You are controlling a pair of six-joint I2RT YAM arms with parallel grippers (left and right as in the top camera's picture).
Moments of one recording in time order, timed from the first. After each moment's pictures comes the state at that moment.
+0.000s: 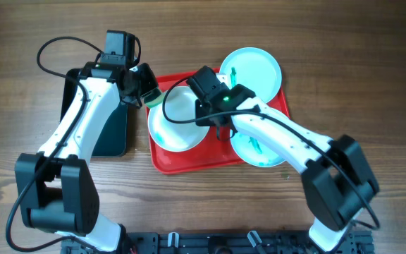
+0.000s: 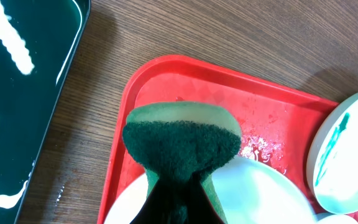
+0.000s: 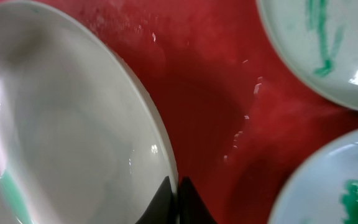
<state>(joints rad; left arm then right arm) -0.14 1.74 1.31 -0.72 0.13 -0.58 0.70 1.90 1.37 -0.69 0.08 0.64</state>
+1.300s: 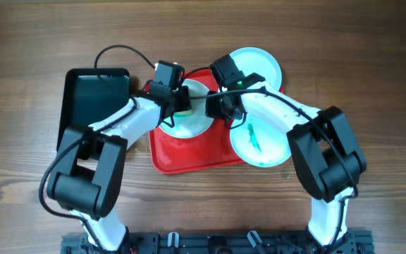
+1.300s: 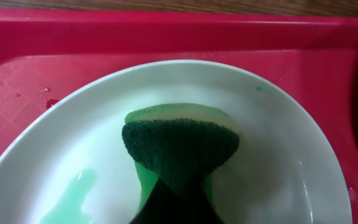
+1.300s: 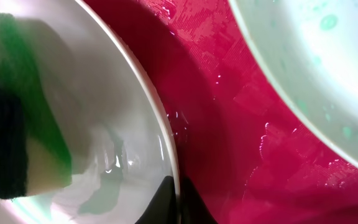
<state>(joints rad) -0.36 1.88 1.06 -0.20 0.03 -0.46 0.53 2.06 1.37 -0.58 -0.19 0.63</state>
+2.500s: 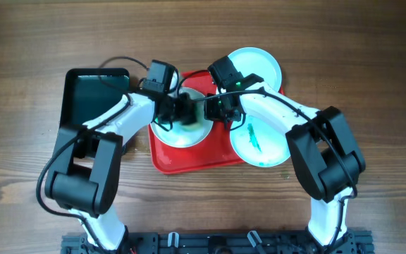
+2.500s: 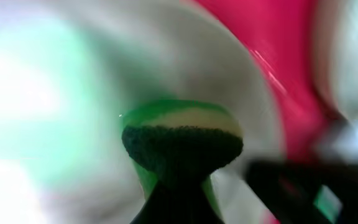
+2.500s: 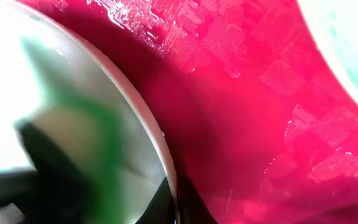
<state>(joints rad) -0.32 1.90 1.08 -0.38 0.47 -0.46 0.54 2.06 1.37 -0.59 -0.23 0.60</state>
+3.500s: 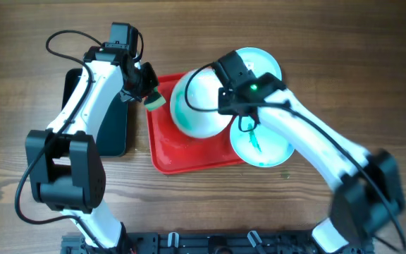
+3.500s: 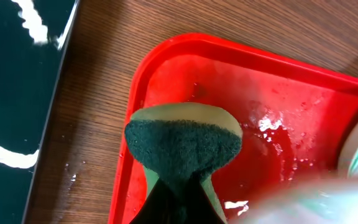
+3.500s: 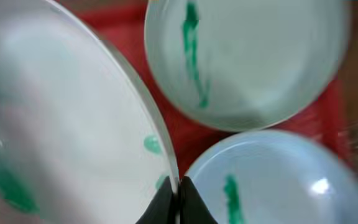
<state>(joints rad) -0.13 1.89 1.47 -0.90 0.14 -0.53 0.61 1.71 1.37 -0.82 0.25 0.55</state>
